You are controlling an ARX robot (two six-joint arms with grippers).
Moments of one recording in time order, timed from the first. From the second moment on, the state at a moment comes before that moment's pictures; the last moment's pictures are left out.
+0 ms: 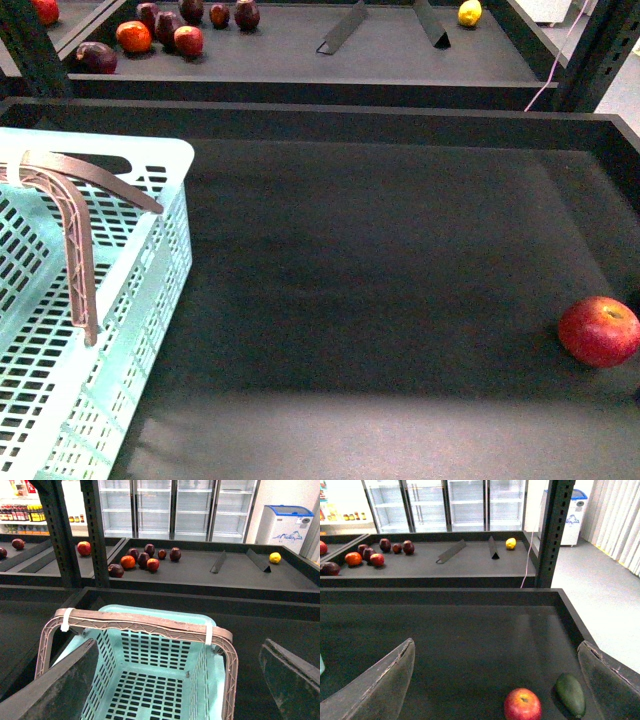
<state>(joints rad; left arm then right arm) 0.00 0.01 0.01 0.00 0.00 0.00 0.00 0.01 0.02 0.00 0.00 0.00</state>
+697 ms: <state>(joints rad) 0.07 0.35 0.14 -0.14 0.06 -0.46 0.00 0.01 0.02 0.00 0.00 0.00</state>
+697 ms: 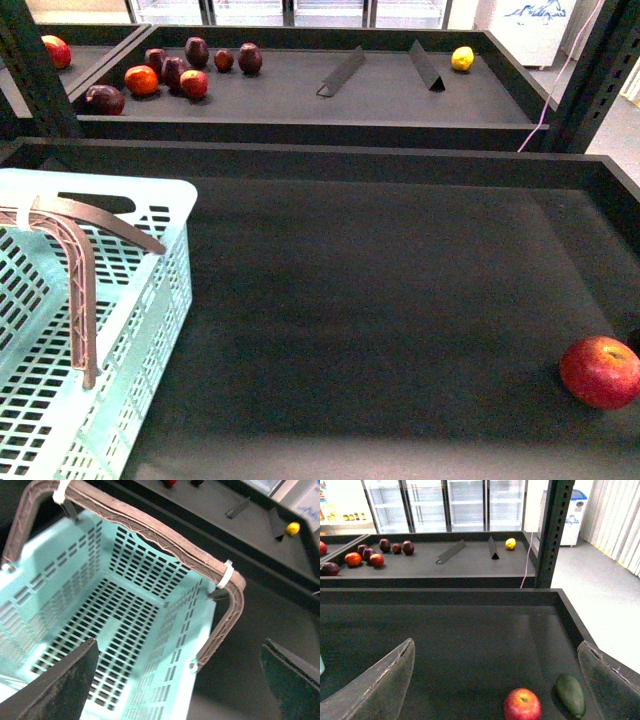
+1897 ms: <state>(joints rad) 0.19 1.84 0.71 0.61 0.23 -1.10 0.00 0.01 0.02 0.00 0.00 0.00</state>
